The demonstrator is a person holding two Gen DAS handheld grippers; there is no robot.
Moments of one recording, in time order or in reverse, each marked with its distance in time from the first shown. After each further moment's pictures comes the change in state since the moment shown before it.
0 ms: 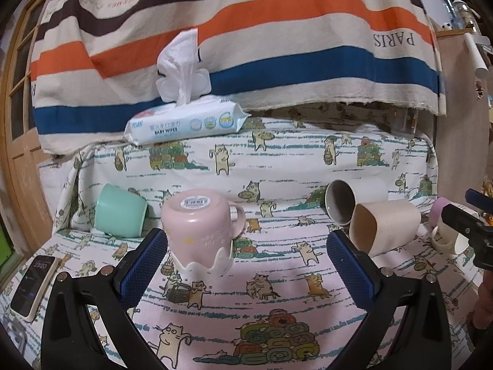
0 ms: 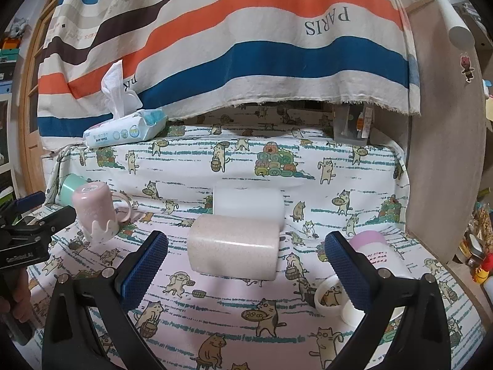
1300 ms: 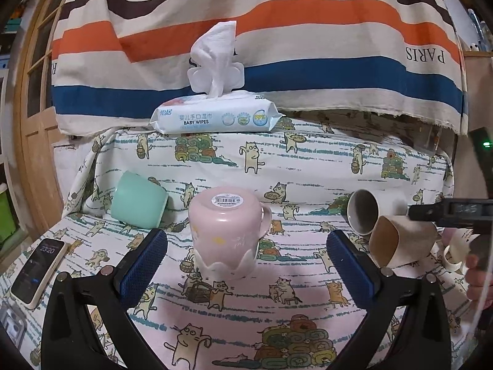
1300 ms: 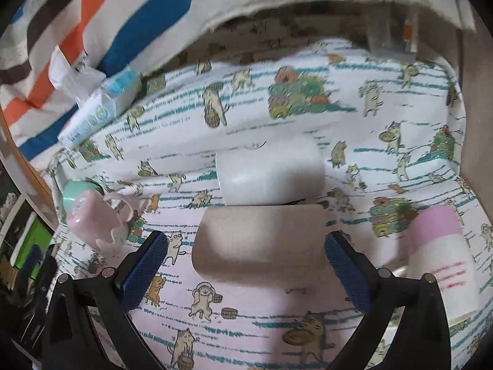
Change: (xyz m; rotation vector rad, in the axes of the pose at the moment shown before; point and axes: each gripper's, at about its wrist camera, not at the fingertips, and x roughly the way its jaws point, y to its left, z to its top) left arm 0.003 0.023 0.001 -0.092 0.004 0.066; right arm 0.116 -0.006 0.032 0.213 0.436 0.123
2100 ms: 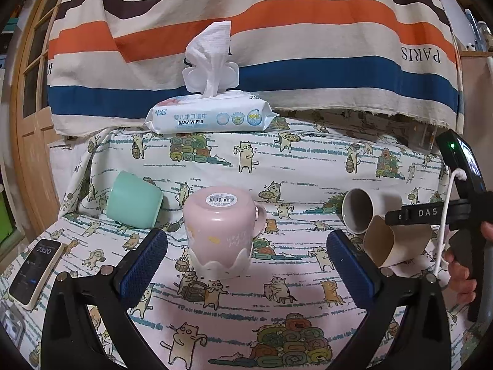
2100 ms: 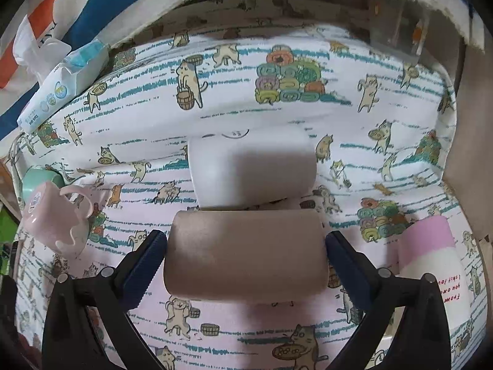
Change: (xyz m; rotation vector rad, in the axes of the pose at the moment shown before) left arm -0.001 -0.002 0.000 0.006 0.001 -0.019; right arm 0.032 0.006 0.014 -0.020 0.099 -0.164
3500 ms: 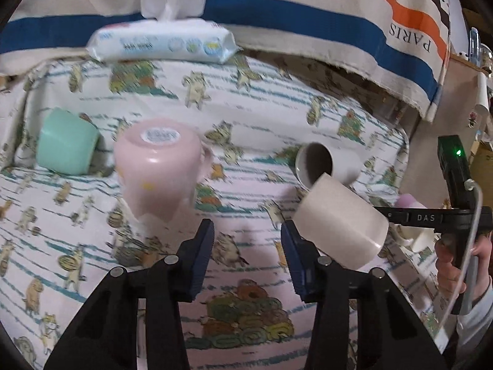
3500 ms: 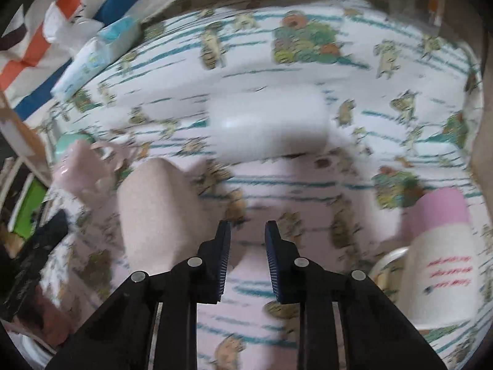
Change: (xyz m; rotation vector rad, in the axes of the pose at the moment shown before) left arm 0.040 0.000 -0.011 -0.087 0.306 -0.310; right arm -0.014 -0.017 -0.030 -0.083 0.103 0.200
